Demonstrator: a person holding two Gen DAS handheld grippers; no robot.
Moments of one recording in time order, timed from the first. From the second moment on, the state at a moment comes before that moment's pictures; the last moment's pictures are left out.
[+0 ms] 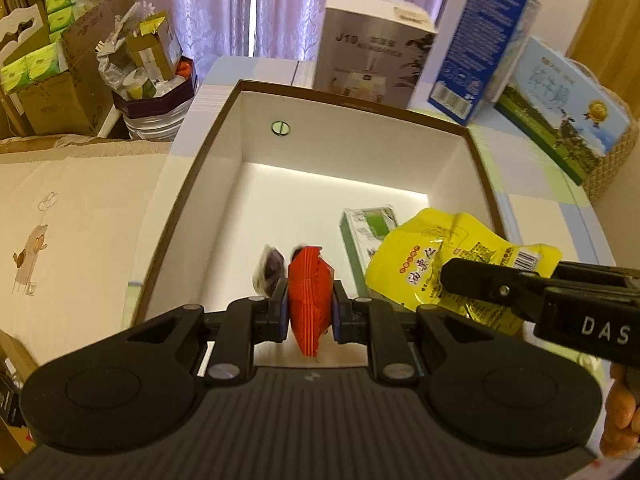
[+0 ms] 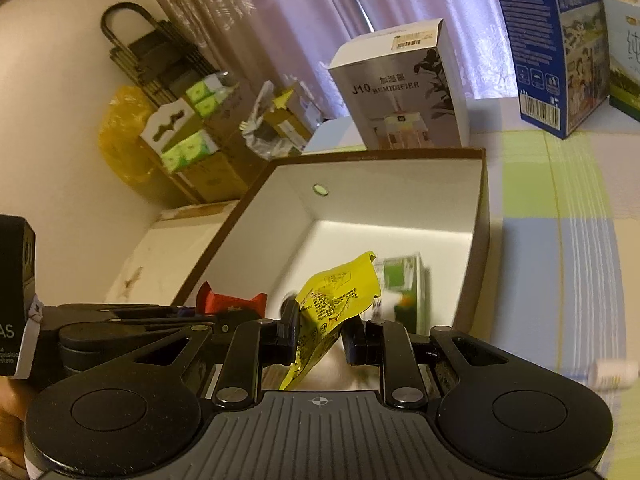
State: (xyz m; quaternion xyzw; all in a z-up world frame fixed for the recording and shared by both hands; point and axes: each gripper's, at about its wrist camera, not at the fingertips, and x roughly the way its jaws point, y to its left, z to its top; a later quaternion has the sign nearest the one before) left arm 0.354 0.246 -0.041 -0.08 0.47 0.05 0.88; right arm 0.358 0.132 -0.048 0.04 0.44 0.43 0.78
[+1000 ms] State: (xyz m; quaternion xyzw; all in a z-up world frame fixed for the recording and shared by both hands) left arm 0.391 0.277 -0.038 -0.08 0.46 0.05 0.88; right arm 0.391 0.164 -0.042 0.03 0.41 0.41 0.81
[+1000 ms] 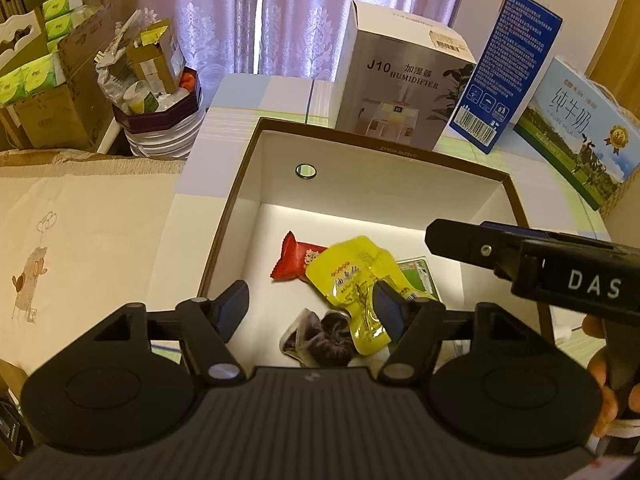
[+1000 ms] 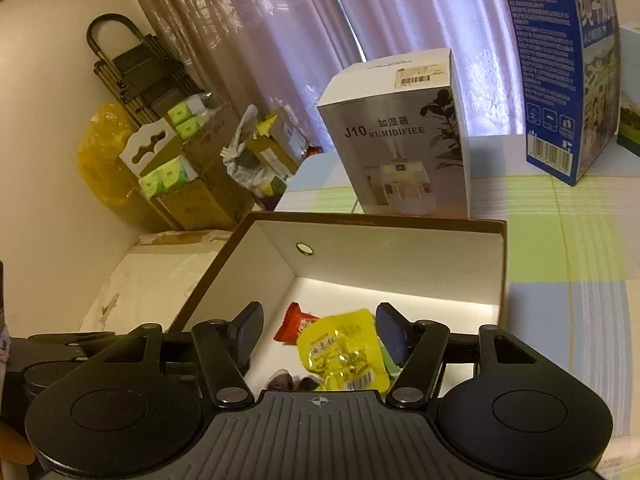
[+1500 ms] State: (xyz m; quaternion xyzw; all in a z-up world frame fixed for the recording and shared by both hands) left arm 0.354 0.258 -0.012 -0.09 0.43 0.05 0.90; right arm 0.355 0.103 -0.017 0.05 0.41 0.40 0.82
